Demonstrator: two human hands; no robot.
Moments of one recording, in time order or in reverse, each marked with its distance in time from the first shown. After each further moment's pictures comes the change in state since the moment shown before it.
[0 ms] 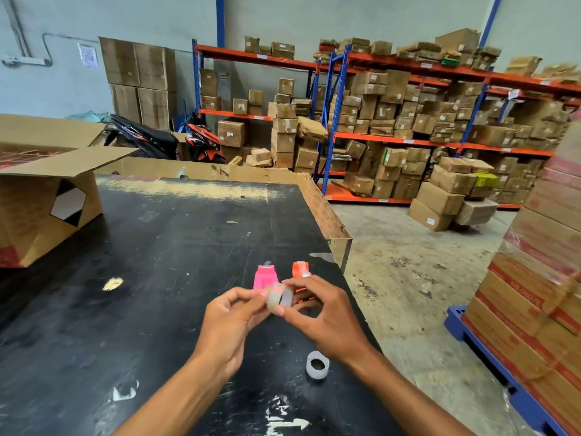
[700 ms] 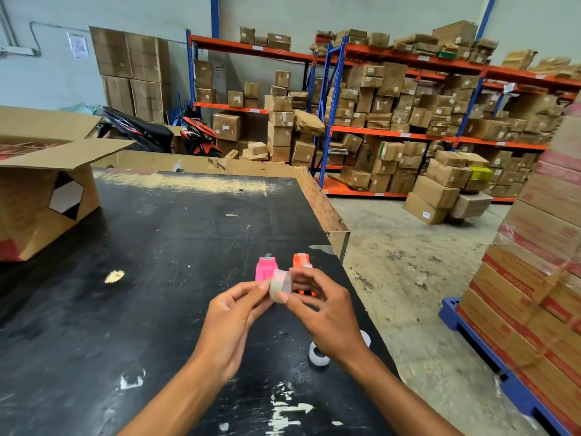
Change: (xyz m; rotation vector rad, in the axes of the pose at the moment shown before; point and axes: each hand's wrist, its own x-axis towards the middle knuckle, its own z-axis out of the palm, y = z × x) left_hand -0.010 0.001 0.002 0.015 -0.133 0.055; right_hand -0.008 -0.002 0.004 0.253 0.115 0.082
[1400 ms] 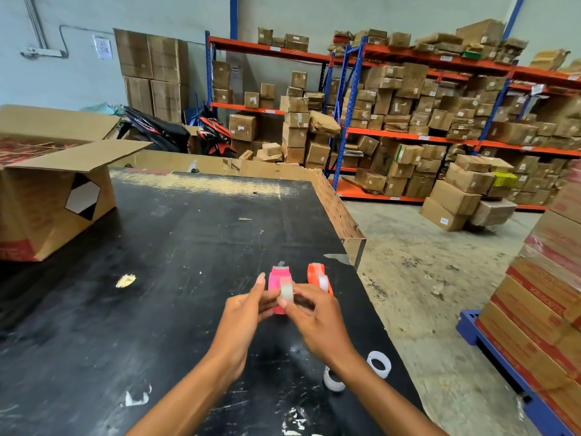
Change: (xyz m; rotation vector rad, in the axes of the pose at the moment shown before) left_hand 0.028 -0.011 -0.016 0.265 0.077 -0.019; right_hand 0.025 0.044 0.027 -0.139 -0.116 0.055
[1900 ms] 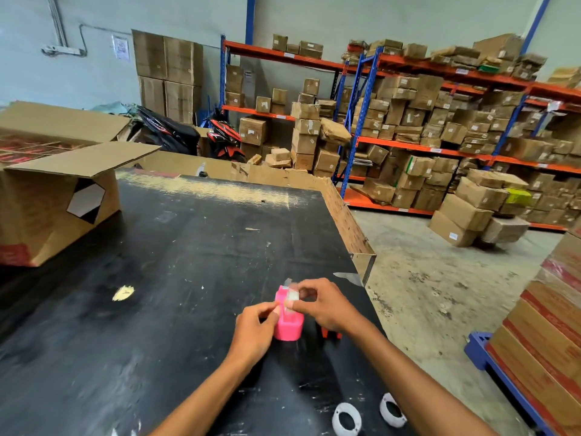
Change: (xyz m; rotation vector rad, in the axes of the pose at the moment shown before) left_hand 0.083 -0.061 -0.009 0.518 0.074 0.099; right_hand 0.091 0.036 -0.026 -0.365 -0.255 0.139
